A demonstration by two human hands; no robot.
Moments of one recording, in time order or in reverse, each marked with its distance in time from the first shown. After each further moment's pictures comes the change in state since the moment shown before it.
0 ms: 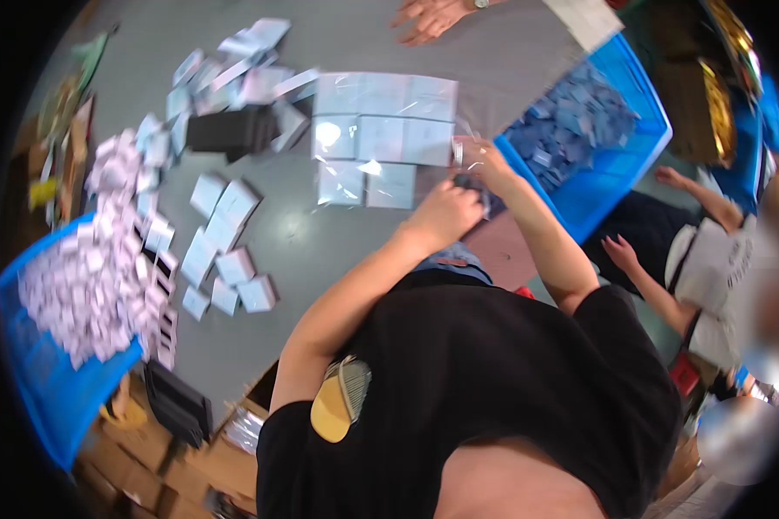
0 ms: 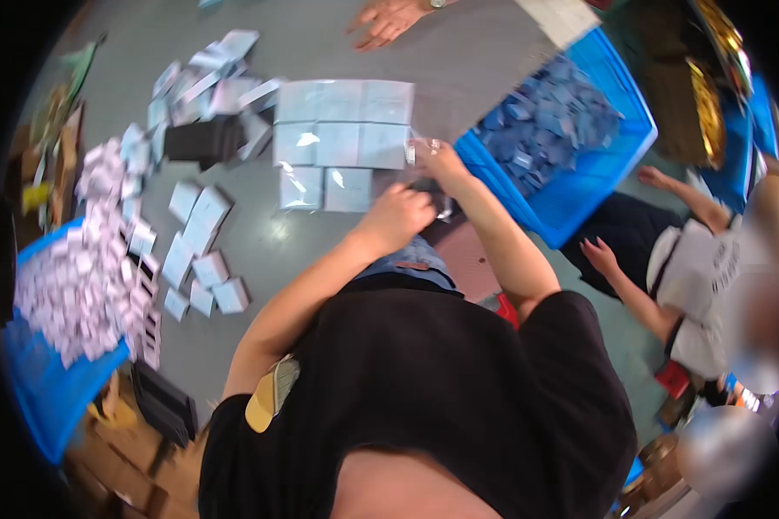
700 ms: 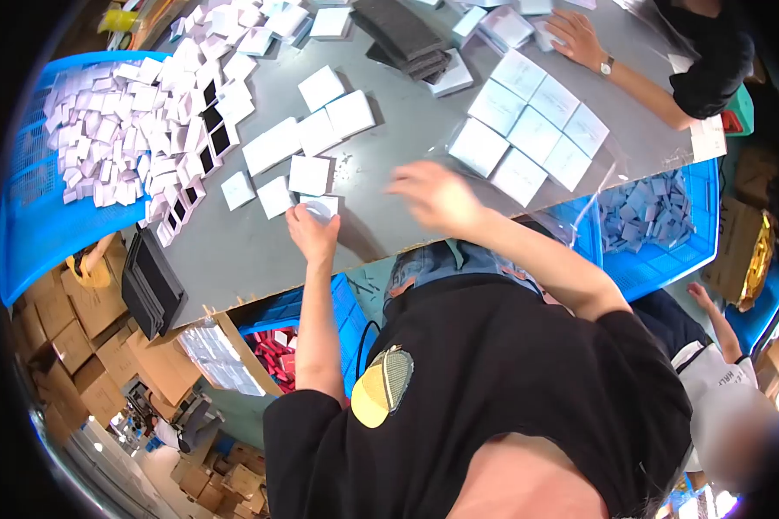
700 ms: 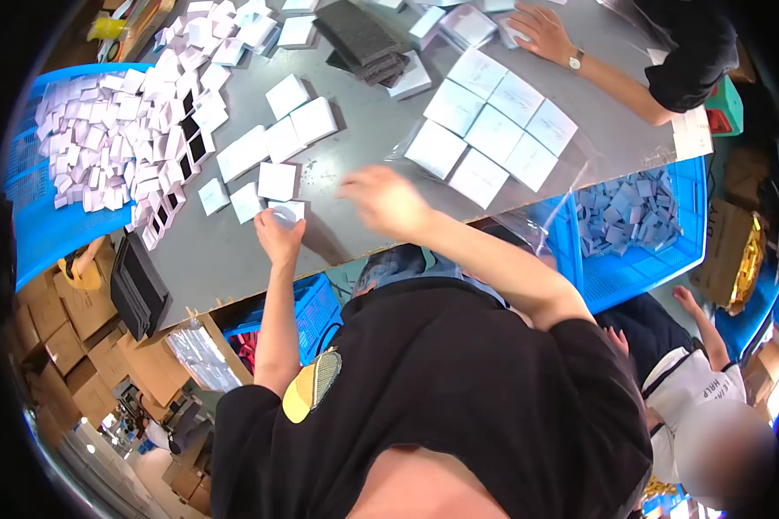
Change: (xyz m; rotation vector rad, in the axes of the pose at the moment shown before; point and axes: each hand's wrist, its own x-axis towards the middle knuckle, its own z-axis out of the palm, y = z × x) left_hand -0.387 -0.025 -0.051 0.456 0.532 -1.591; right_hand -0.051 0.033 0.270 -0.995 -0.744 -1.038
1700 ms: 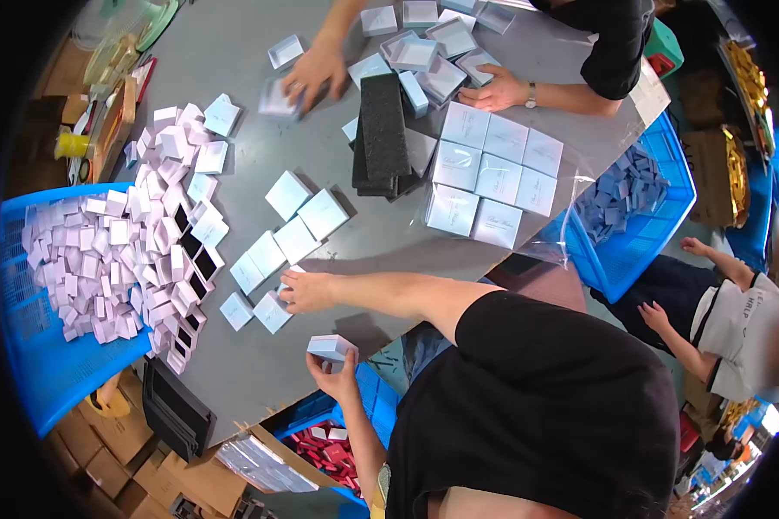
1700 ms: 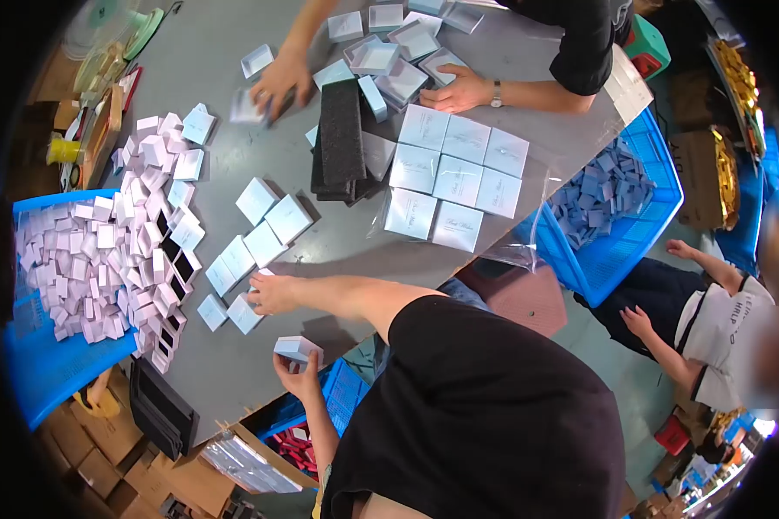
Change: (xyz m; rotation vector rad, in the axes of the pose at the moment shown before) left_hand -0.074 -0.027 -0.038 -0.618 -0.056 -0.395; right_hand 0.149 0.018 0.190 -0.621 -0.390 -0.528
